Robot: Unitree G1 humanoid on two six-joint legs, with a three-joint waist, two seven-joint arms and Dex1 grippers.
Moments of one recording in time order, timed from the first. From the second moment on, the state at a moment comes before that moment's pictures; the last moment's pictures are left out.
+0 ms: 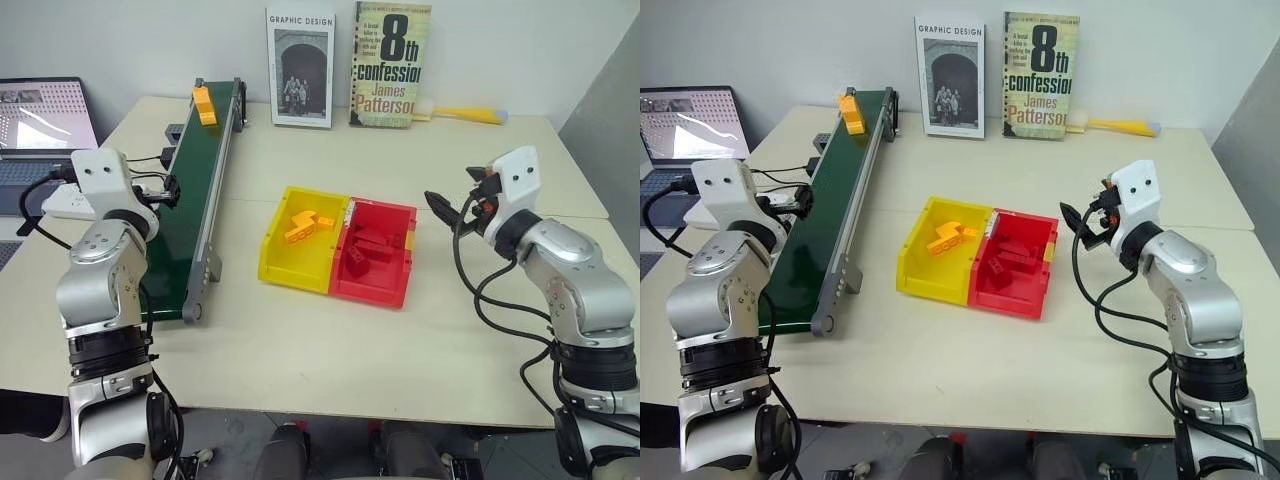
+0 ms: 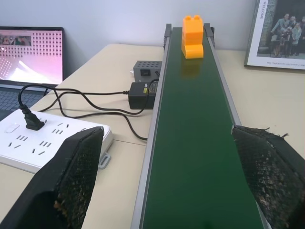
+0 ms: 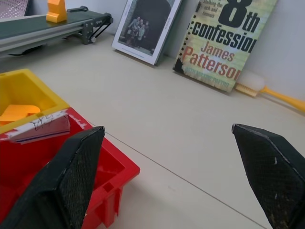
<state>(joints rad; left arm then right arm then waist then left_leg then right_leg) -0.57 0.50 0.39 0.06 -0.25 0.62 -0.05 -0.55 -0.53 -0.09 -0.25 0.31 0.65 0.47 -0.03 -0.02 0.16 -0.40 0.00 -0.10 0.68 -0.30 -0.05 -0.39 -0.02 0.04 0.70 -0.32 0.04</state>
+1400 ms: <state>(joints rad) -0.75 0.42 0.33 0.33 -0.22 0.51 0.02 -0.75 -0.59 -0.06 -0.35 0.69 0.83 0.78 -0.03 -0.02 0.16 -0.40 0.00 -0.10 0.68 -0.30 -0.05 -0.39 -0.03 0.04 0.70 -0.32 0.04</state>
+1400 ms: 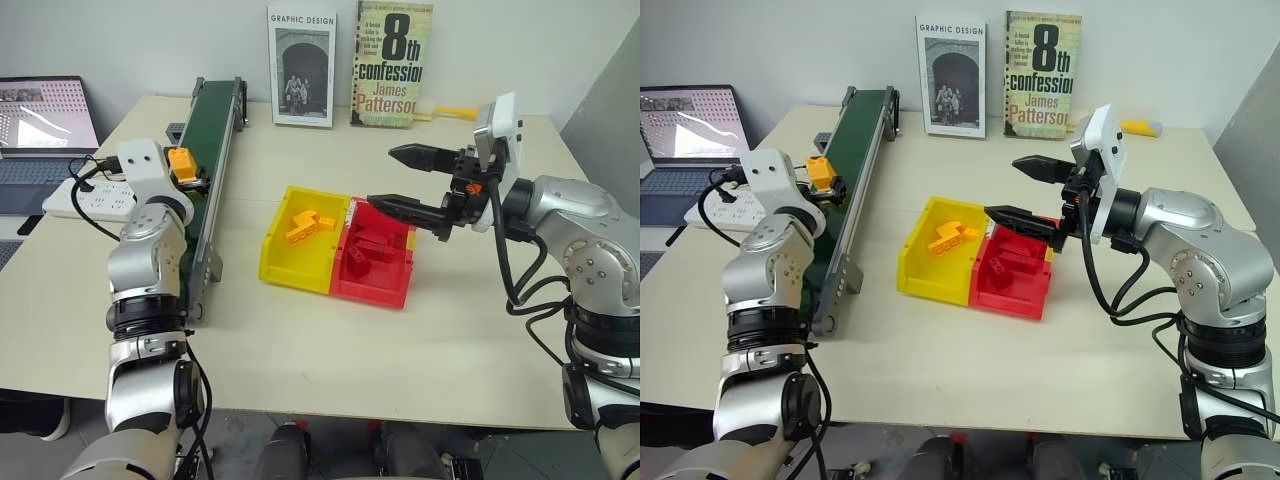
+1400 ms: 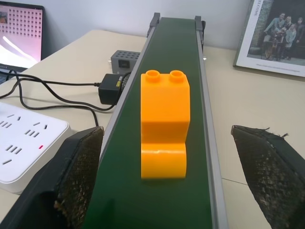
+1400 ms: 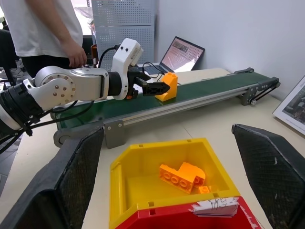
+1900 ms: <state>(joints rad) -0.71 0.37 0.39 0.21 -0.29 0.62 0.07 -0.76 -0.60 -0.06 -0.34 0.69 0.83 0.79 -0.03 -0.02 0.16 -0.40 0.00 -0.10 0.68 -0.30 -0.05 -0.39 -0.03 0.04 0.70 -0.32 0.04</state>
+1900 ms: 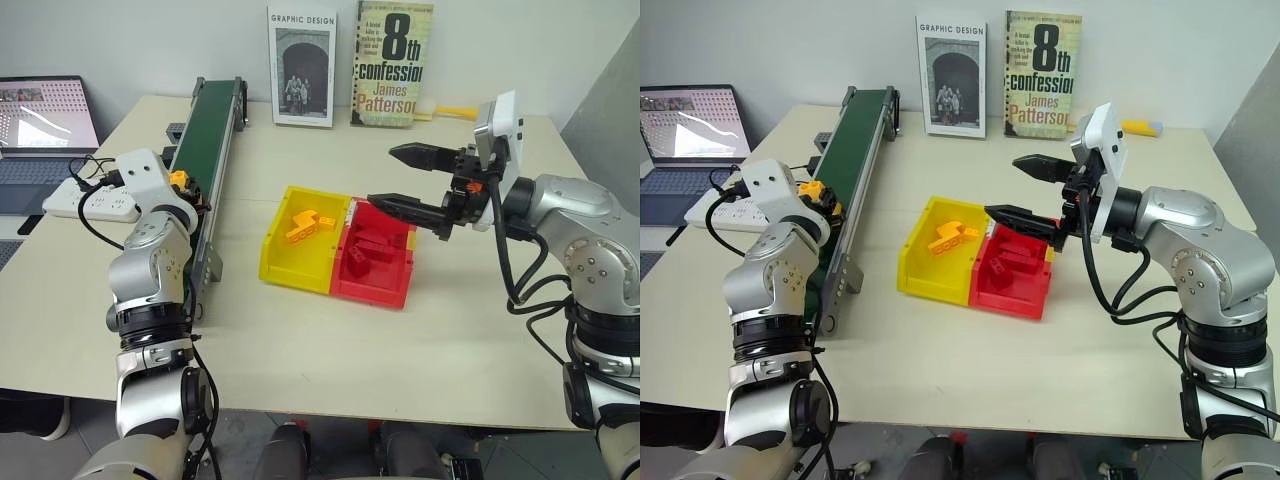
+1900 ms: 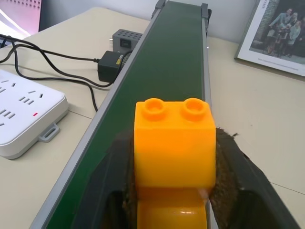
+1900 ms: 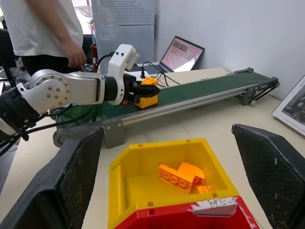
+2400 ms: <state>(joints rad) -0.81 0.48 0.17 0.13 -0.35 0.74 -0.32 -0.66 -0.69 -0.05 -0.43 0.65 0.84 0.76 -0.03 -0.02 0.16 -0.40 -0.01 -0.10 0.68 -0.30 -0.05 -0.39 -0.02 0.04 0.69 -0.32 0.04</state>
